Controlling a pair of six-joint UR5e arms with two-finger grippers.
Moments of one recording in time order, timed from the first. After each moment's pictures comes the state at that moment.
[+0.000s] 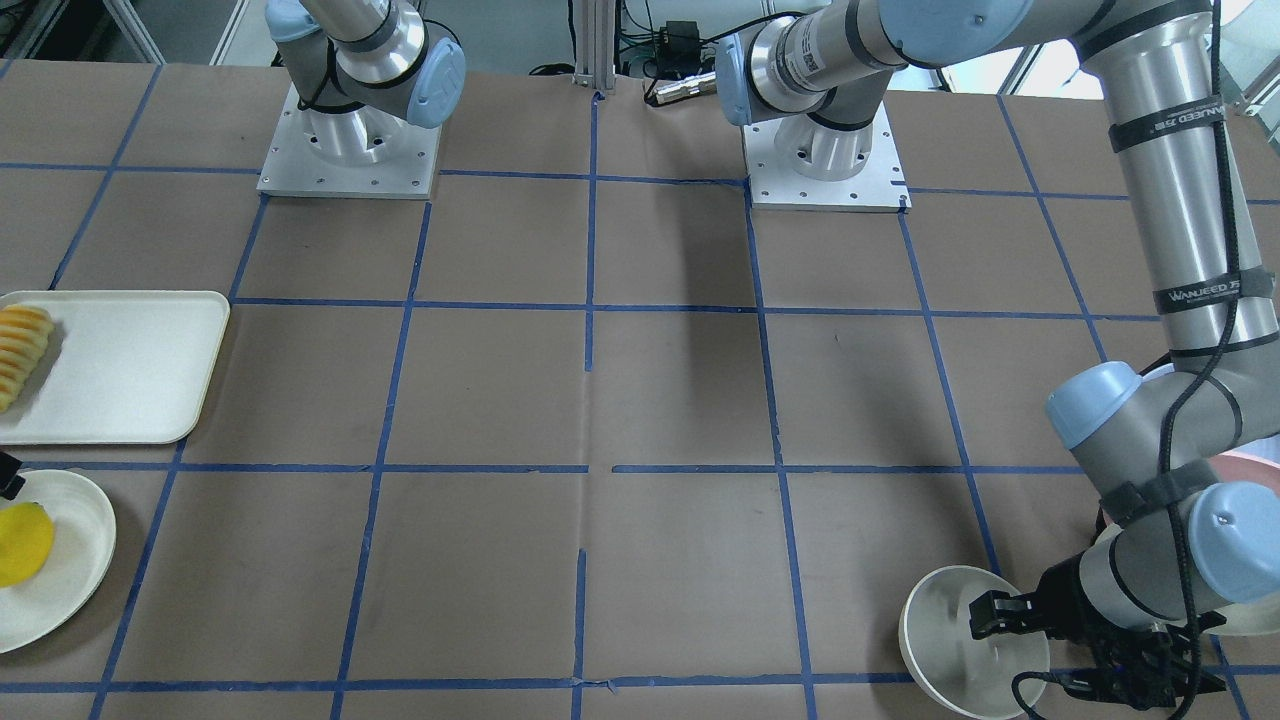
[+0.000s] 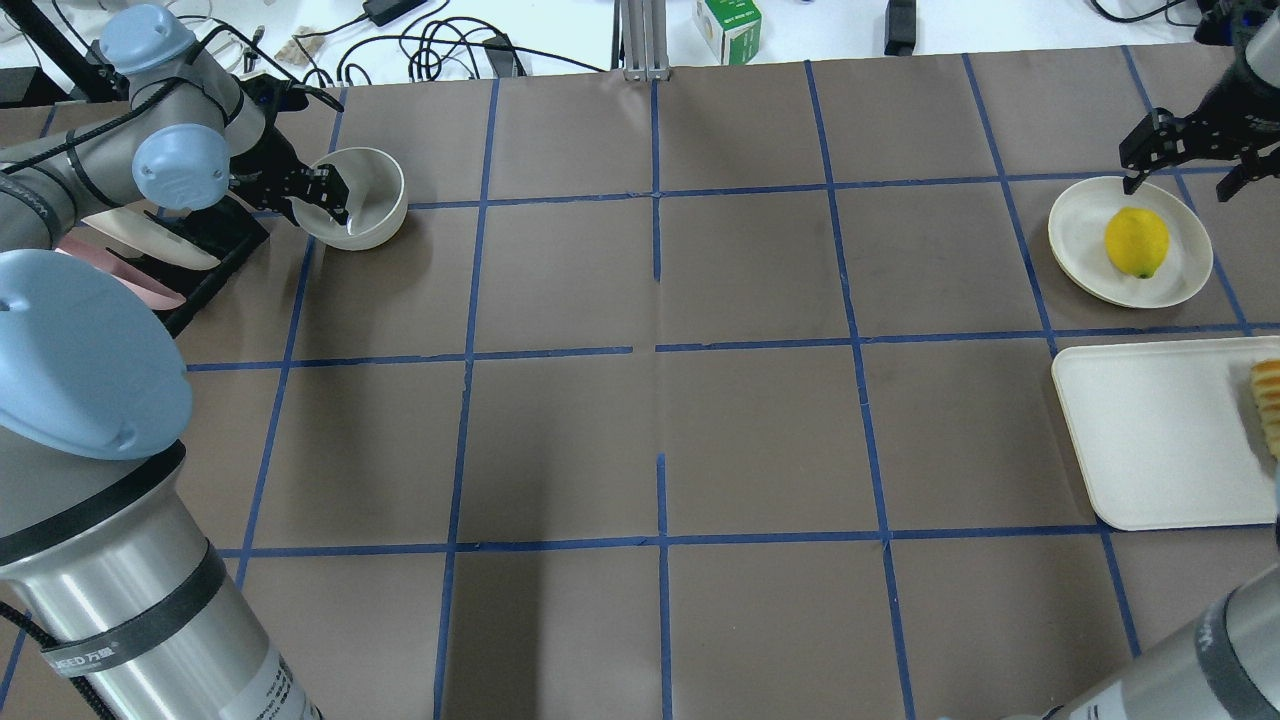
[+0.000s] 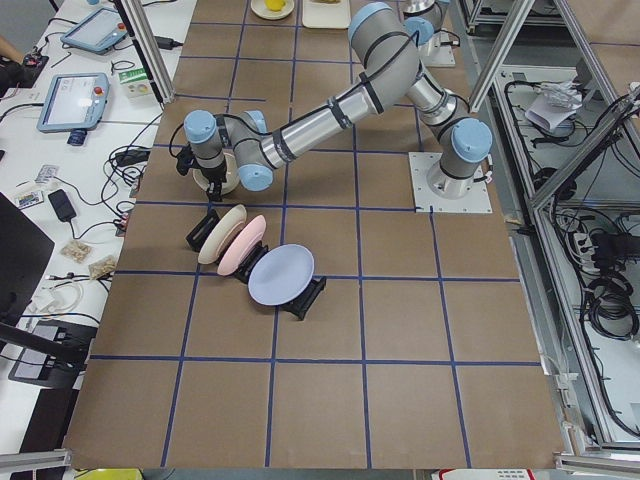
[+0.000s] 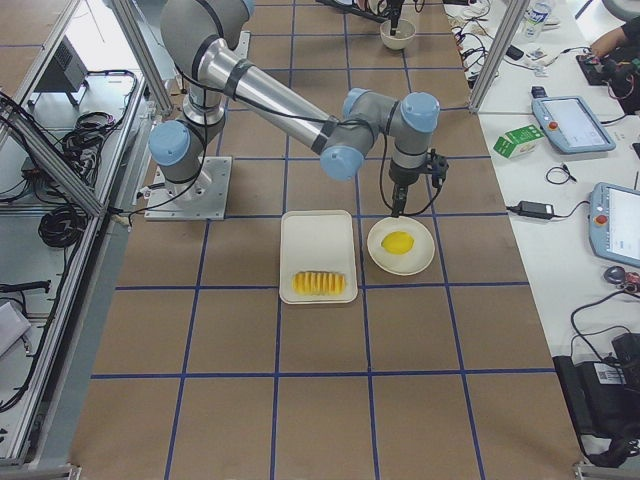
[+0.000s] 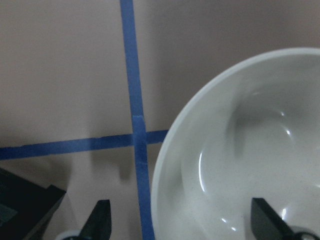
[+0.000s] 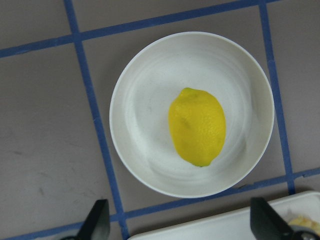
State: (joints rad) left arm -1.26 -2.31 -1.31 -1.06 1.48 0.38; right arm 1.09 -1.15 1.49 -1.98 -1.61 -0.29
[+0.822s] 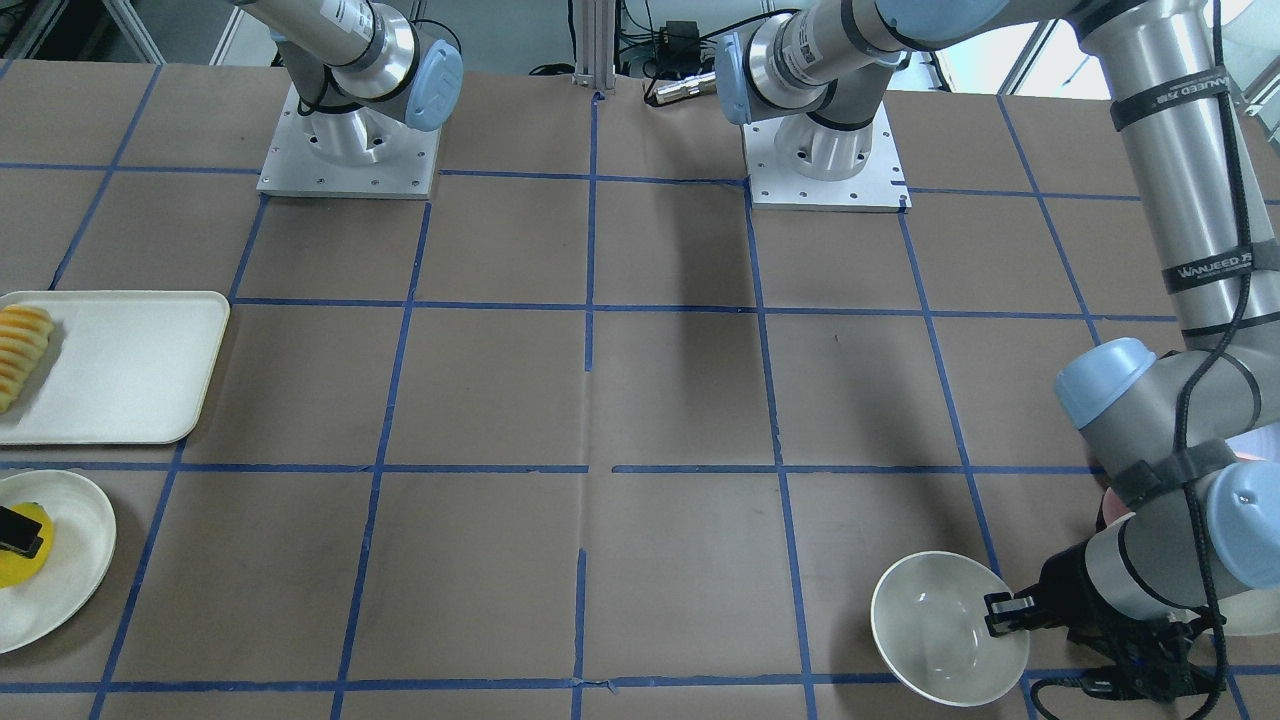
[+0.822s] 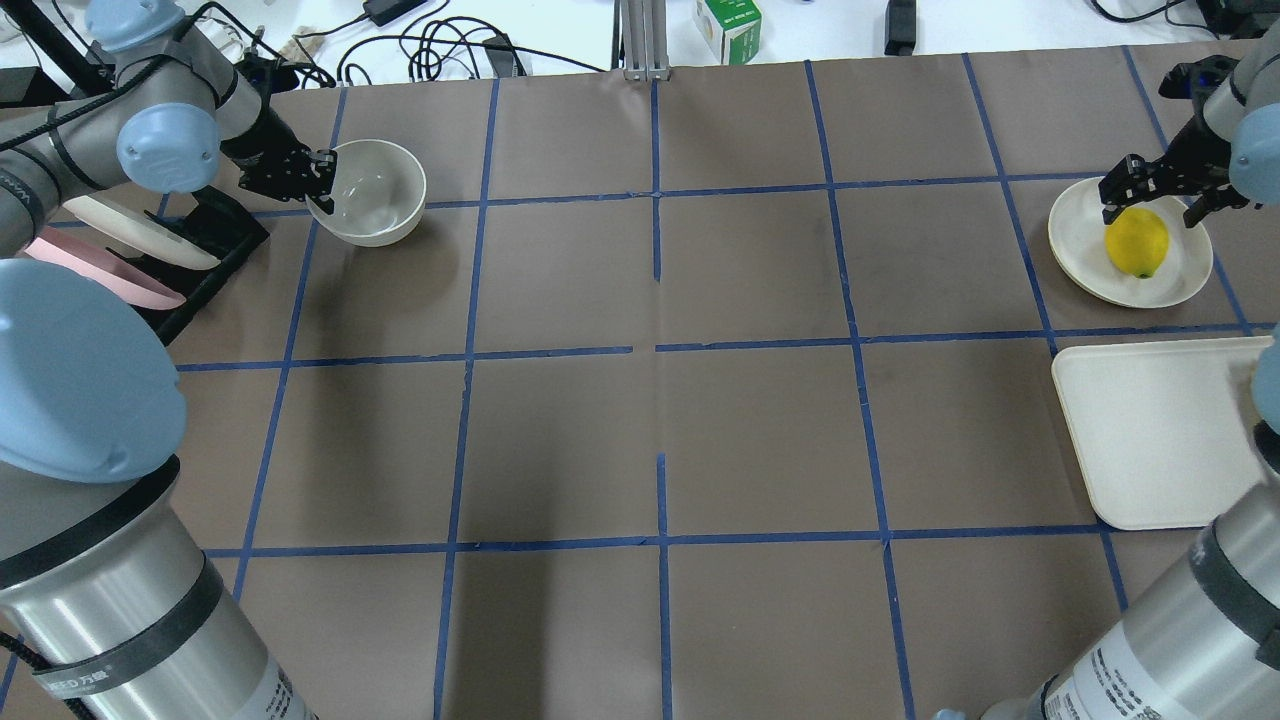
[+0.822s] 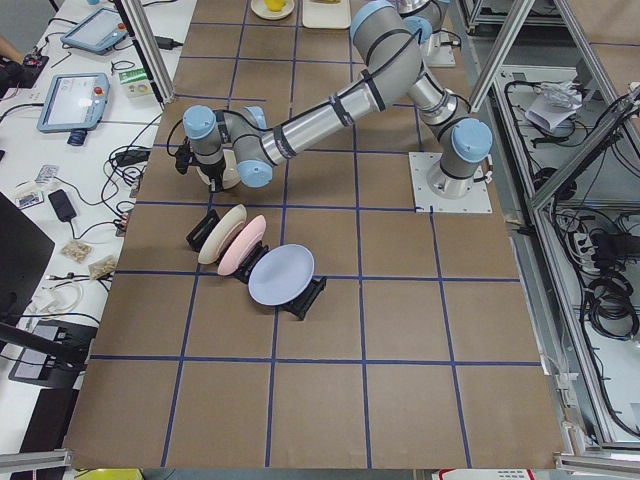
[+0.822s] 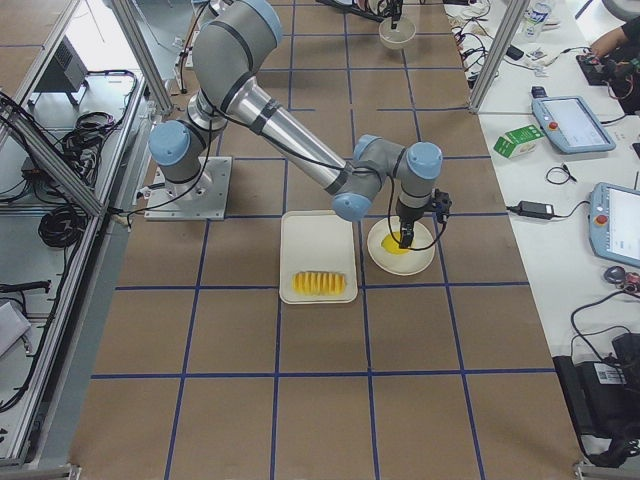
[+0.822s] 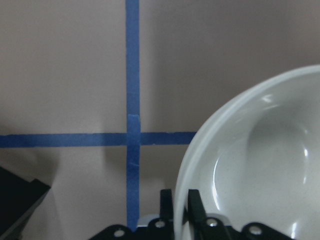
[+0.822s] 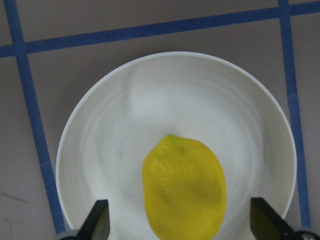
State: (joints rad) left arm -1.28 -2.25 -1.31 -1.13 1.44 0.22; right arm 1.07 -0.98 1.49 -2.14 -1.60 -0.36
